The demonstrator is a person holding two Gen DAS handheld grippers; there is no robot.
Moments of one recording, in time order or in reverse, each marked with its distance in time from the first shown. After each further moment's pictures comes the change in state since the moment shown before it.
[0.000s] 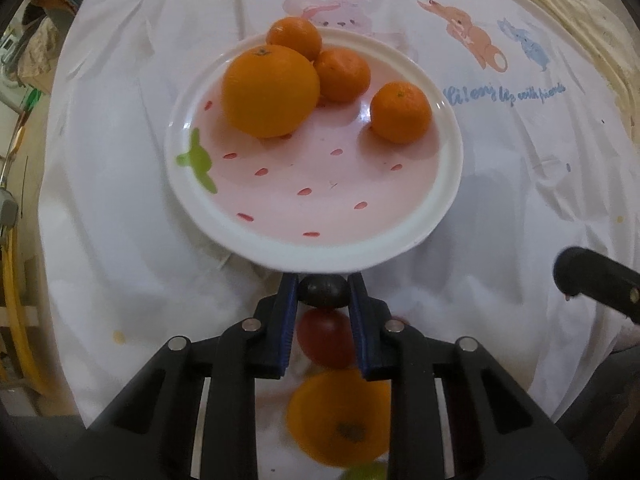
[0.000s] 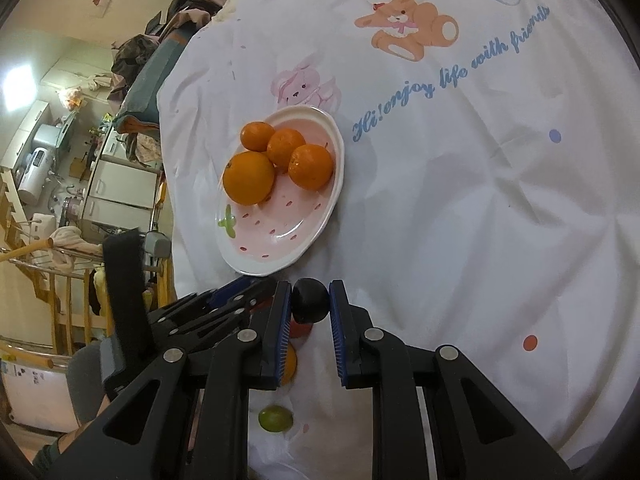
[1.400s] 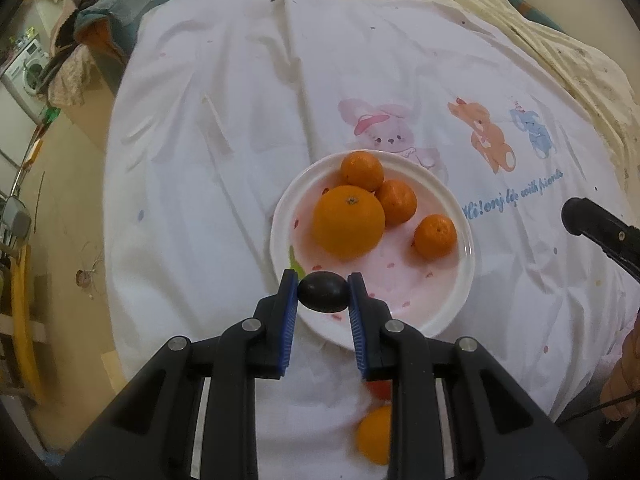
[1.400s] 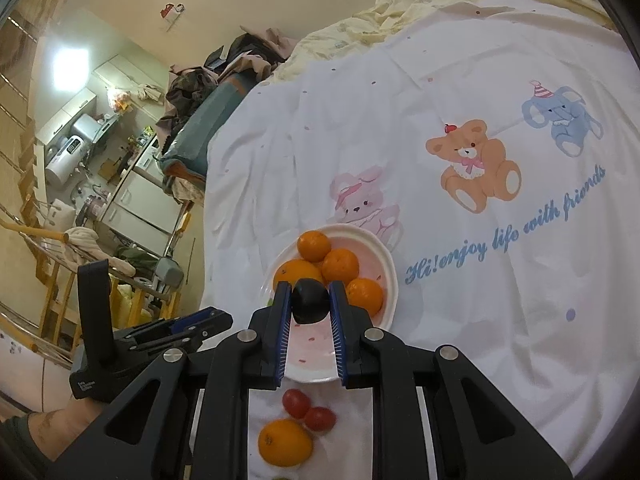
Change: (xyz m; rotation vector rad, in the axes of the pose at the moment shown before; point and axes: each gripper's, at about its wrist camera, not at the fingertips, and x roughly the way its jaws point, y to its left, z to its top) left arm -0.062 0.053 0.062 -0.037 -0.158 0.018; right arm -0.026 0.048 0.069 -0.203 -0.222 0.064
